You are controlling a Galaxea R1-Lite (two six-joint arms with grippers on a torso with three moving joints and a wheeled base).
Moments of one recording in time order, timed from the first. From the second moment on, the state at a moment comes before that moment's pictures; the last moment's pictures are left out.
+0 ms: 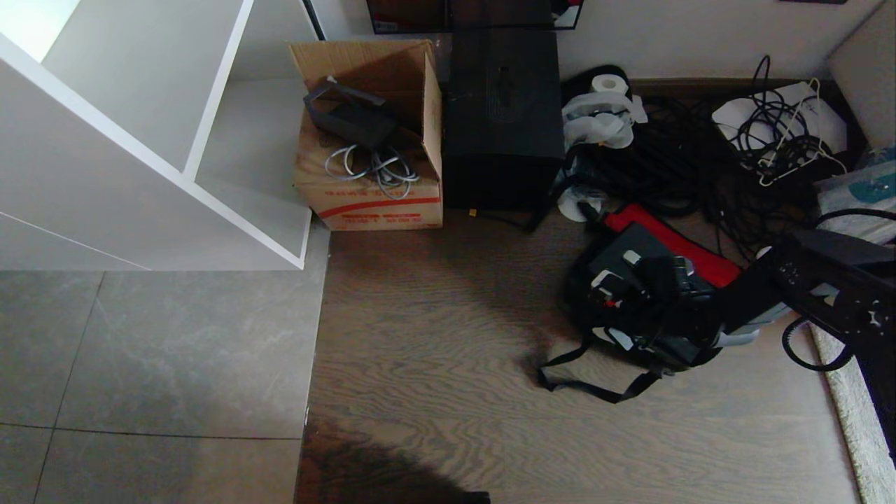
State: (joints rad) left arm 0.00 0.00 0.00 0.00 0.00 0.00; right arm 0.05 2.43 -1.30 -0.47 0.02 -0.71
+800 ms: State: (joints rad) left arm 0.00 0.00 0.00 0.00 0.00 0.00; right arm 0.05 2.51 -1.32 -0.48 -0.06 -0.75
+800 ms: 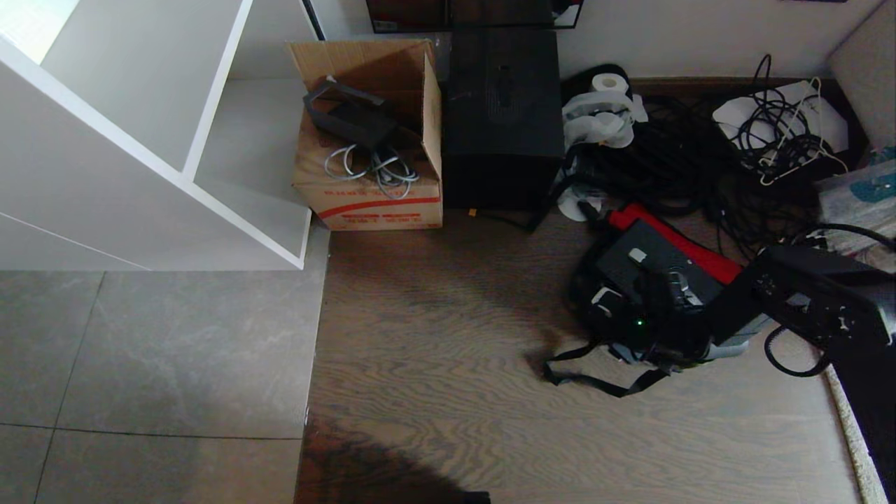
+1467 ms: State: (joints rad) left arm 0.00 0.00 0.00 0.00 0.00 0.00; right arm 0.06 2.58 -1.38 -0.61 -0.04 -0.75
